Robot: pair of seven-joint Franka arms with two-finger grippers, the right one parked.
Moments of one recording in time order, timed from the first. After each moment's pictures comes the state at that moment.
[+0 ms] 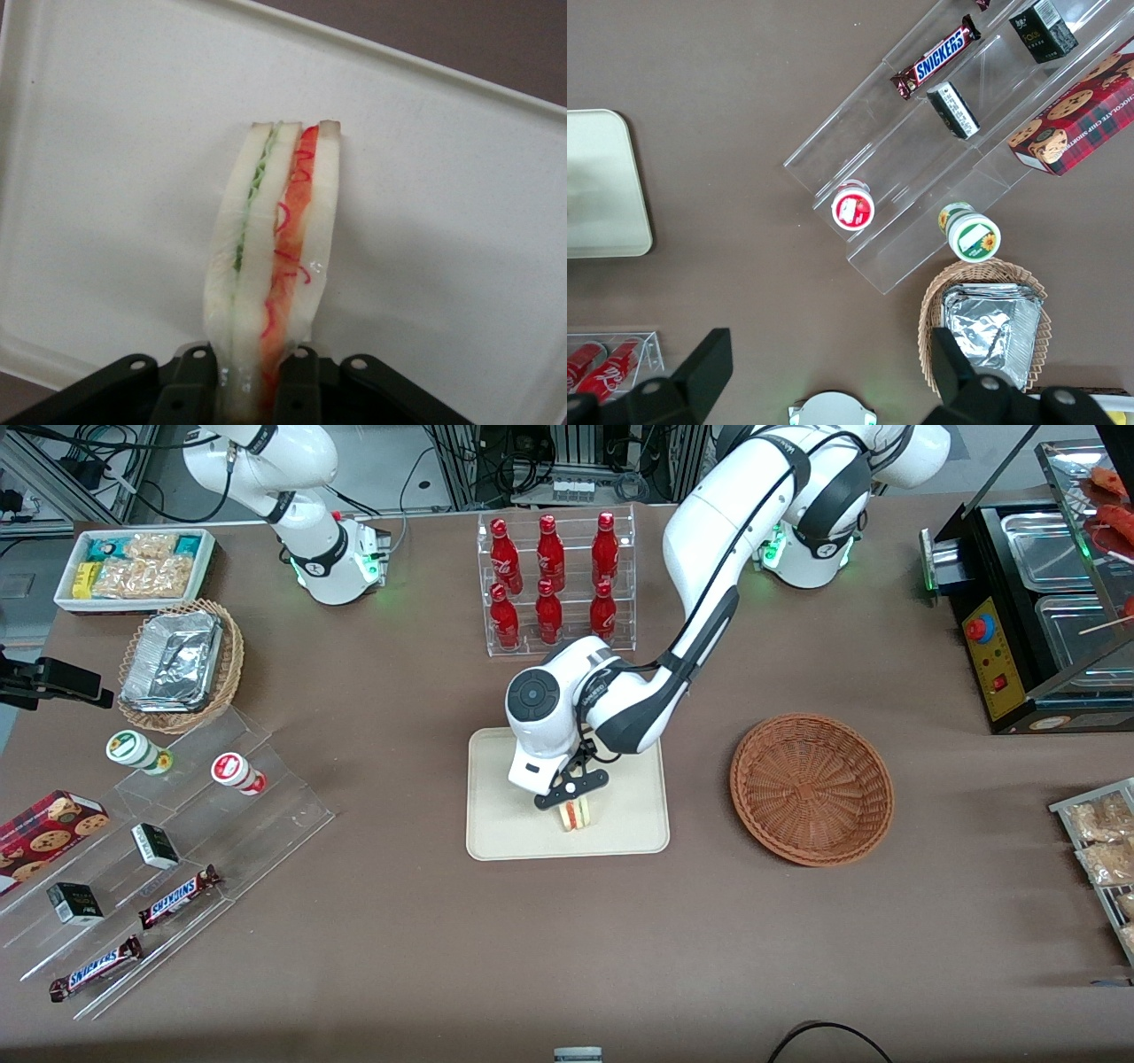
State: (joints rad) arm -0.74 0.91 -0.13 -1.17 0.11 2.00 -1.23
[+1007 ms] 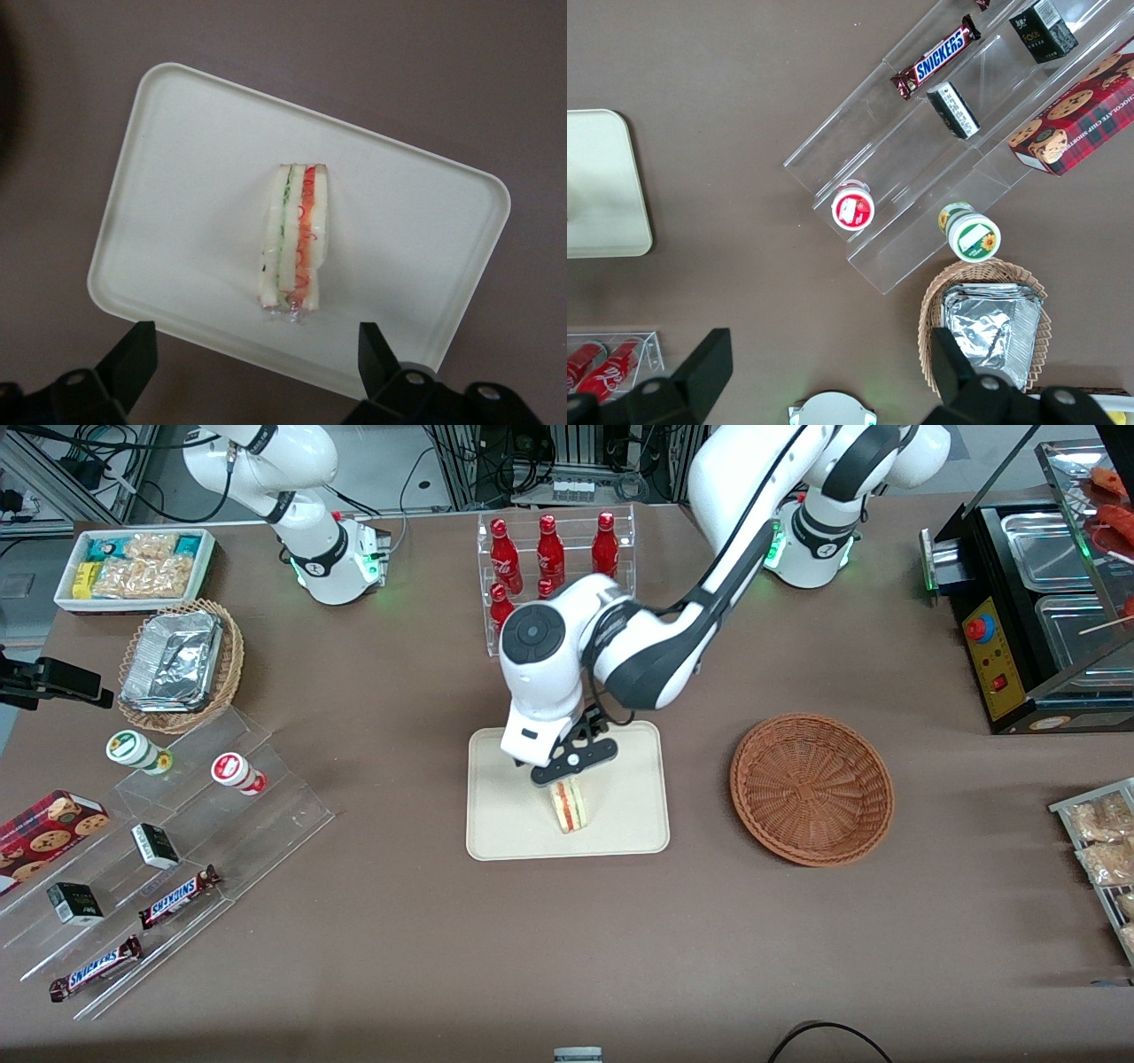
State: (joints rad) arm -0.72 0.71 -0.12 -1.13 0.11 1.79 -1.19
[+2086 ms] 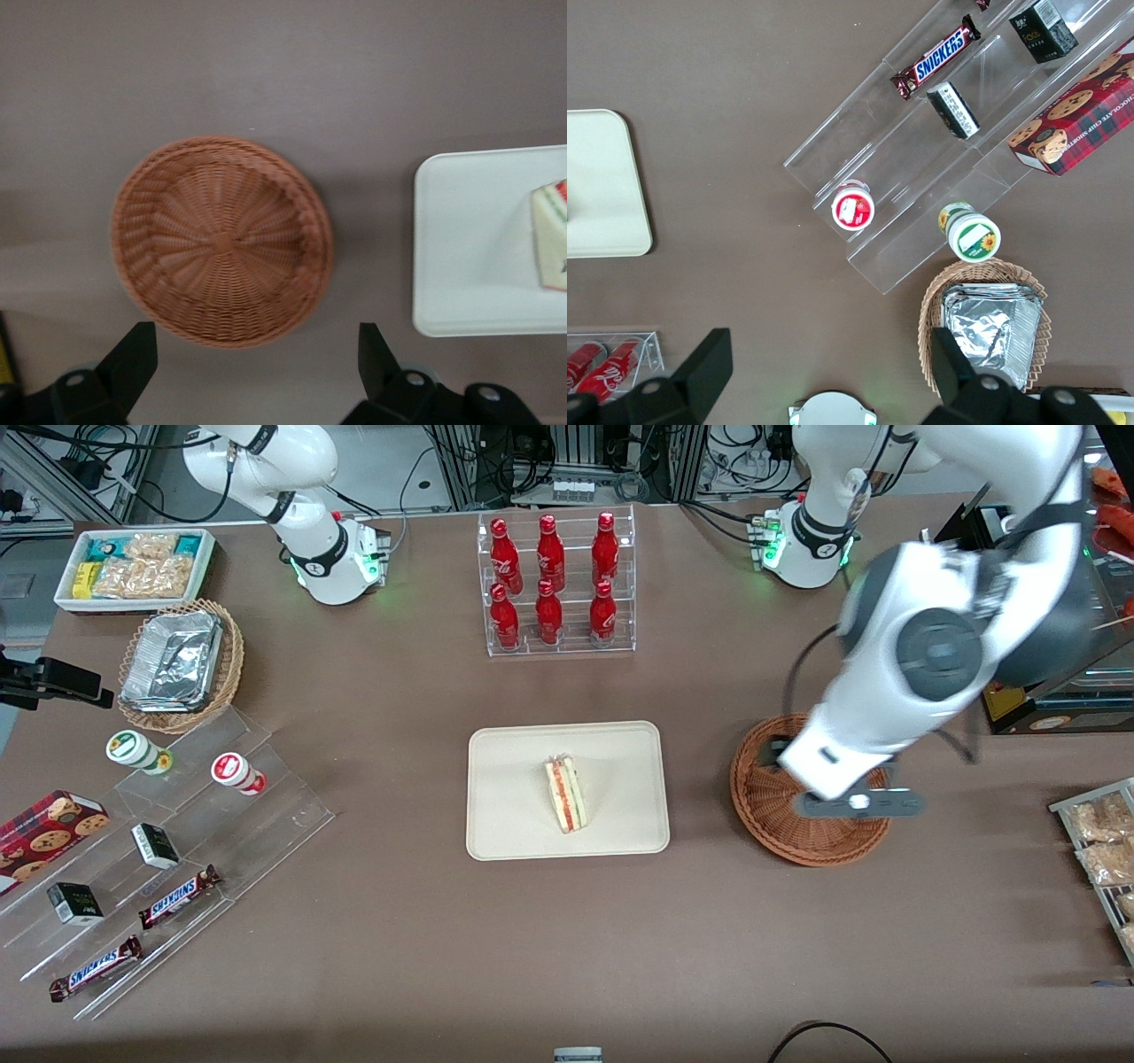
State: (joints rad) arm -0.21 0.29 -0.11 -1.46 0.08 1.65 -0.26
